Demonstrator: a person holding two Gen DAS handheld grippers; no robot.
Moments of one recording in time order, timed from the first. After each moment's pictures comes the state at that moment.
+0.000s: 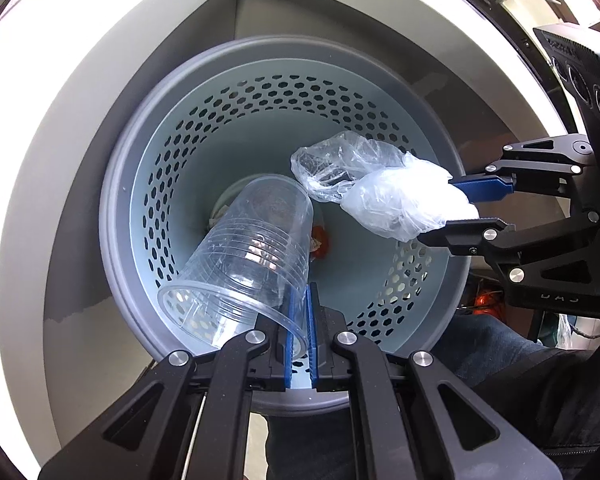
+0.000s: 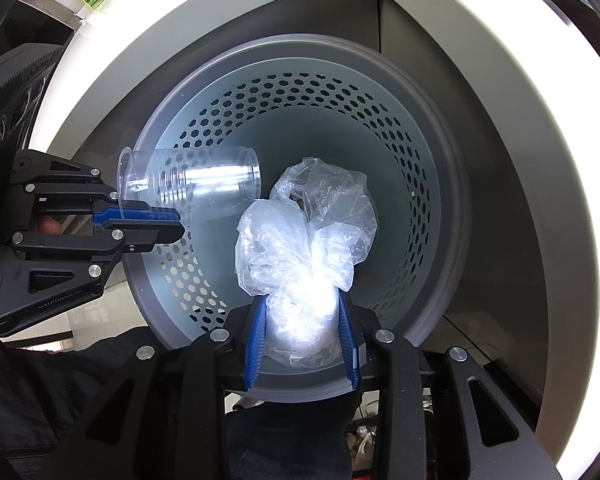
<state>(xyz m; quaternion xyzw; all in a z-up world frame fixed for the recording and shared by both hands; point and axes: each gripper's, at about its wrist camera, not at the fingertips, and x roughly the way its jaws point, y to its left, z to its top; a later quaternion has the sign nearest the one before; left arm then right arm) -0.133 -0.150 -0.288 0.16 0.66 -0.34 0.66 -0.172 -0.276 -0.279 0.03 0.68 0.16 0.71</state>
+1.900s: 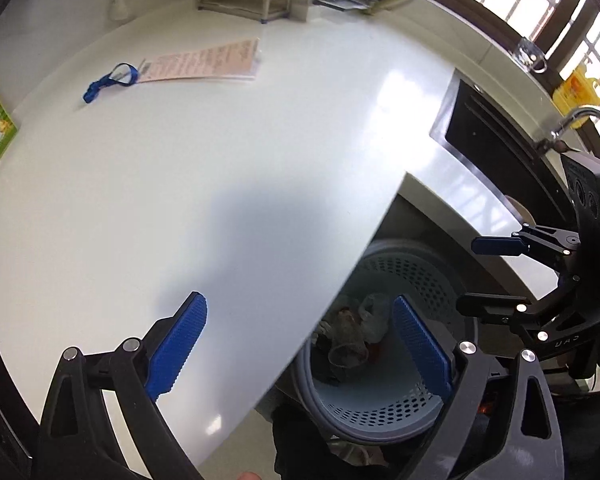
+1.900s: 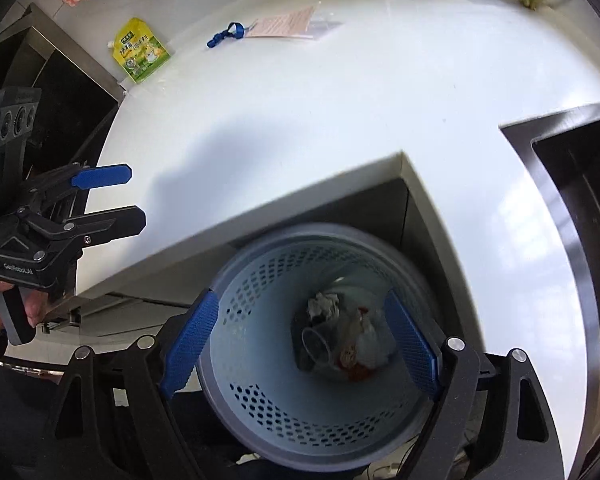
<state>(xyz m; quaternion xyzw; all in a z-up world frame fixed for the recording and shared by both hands) -0.045 -0.059 -0.150 0.06 0.55 -0.23 0.80 -0.096 -0.268 -0.182 0.05 0.58 0.21 0.78</state>
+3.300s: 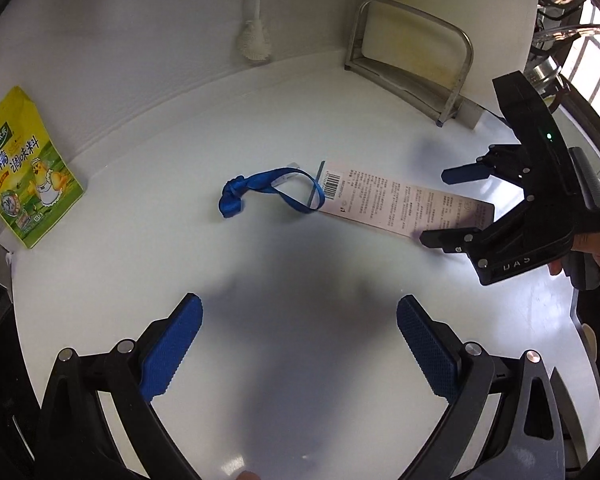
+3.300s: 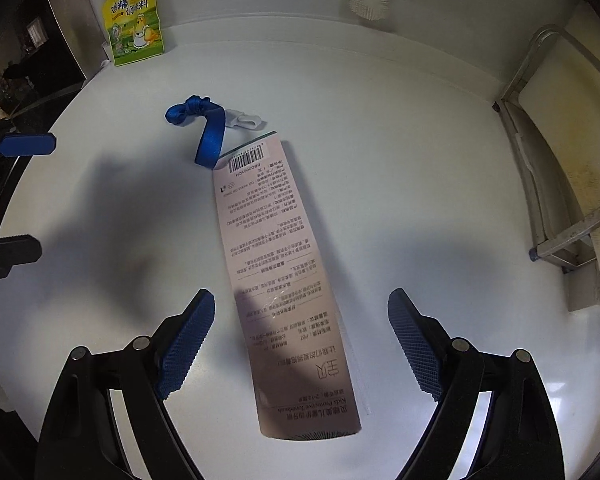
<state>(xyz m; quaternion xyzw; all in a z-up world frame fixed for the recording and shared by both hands) 0.168 0.045 -0.149 0.03 0.49 -0.11 0.86 0.252 -0.122 -0.203 -0.22 0.52 0.32 0.76</state>
